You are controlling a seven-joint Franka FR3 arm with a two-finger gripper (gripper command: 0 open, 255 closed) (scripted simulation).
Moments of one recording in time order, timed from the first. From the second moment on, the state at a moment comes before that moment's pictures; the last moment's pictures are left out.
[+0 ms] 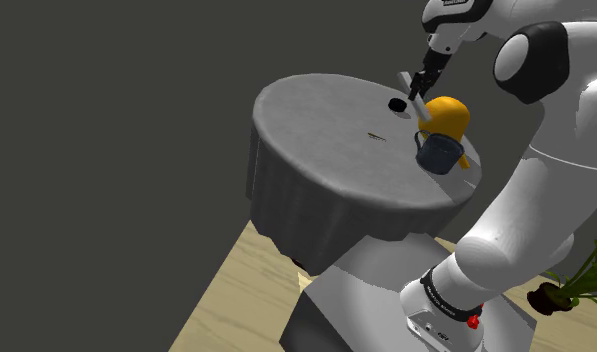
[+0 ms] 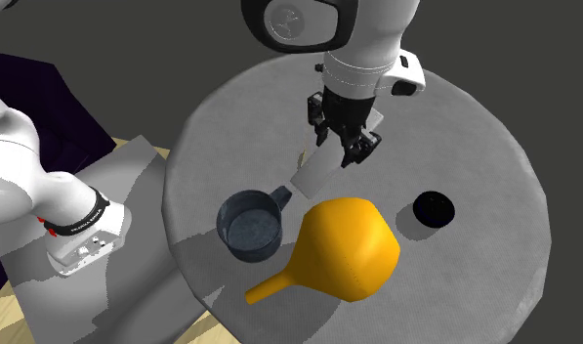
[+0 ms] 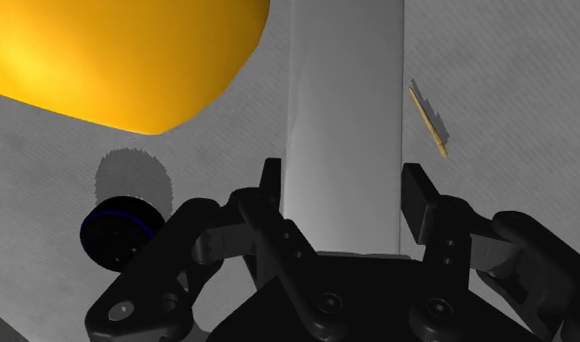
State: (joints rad) arm -0.31 0.28 -0.53 -1.57 0.15 1.80 -0.78
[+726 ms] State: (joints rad) arm -0.29 -0.08 -0.57 -1.95 -0.04 1.86 -0.76
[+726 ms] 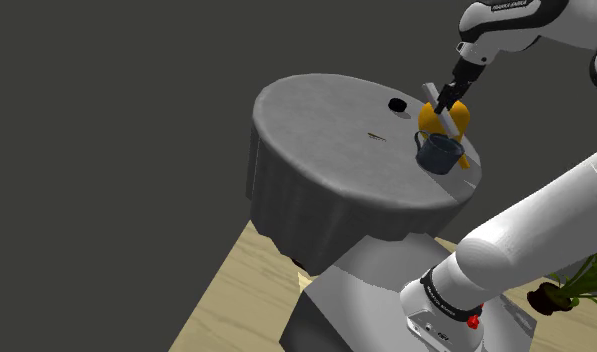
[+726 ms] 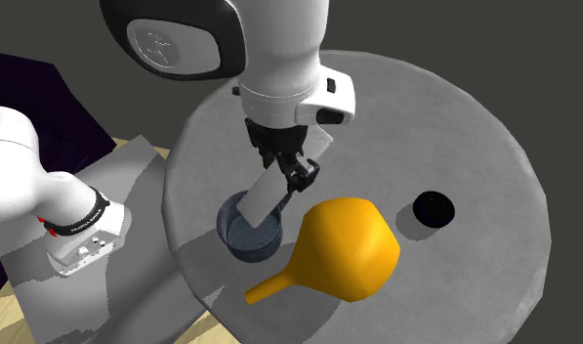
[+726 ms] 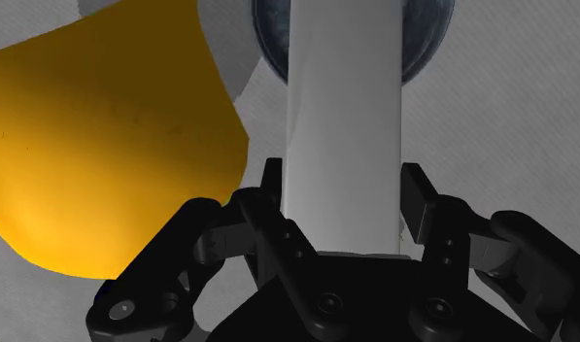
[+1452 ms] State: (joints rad) arm -0.33 -0.24 -0.58 -2.18 -0.13 1.95 -0.75
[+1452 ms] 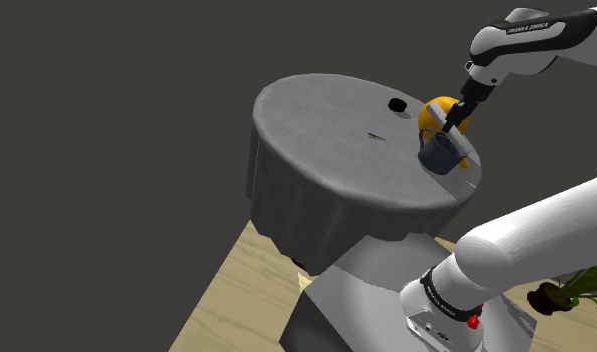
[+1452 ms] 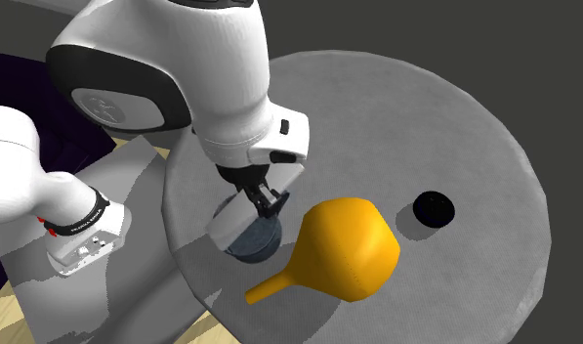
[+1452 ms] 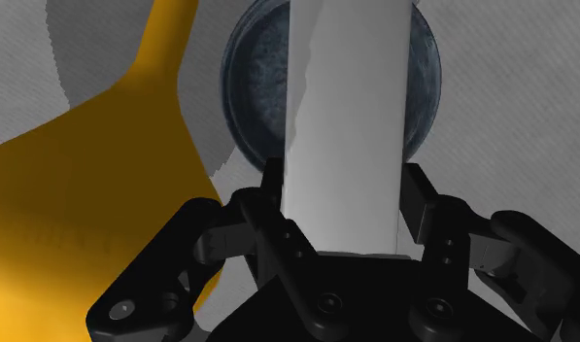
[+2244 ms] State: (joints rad) arm -0.33 -0.20 -0.59 -2.25 -0.12 2.06 -0.76
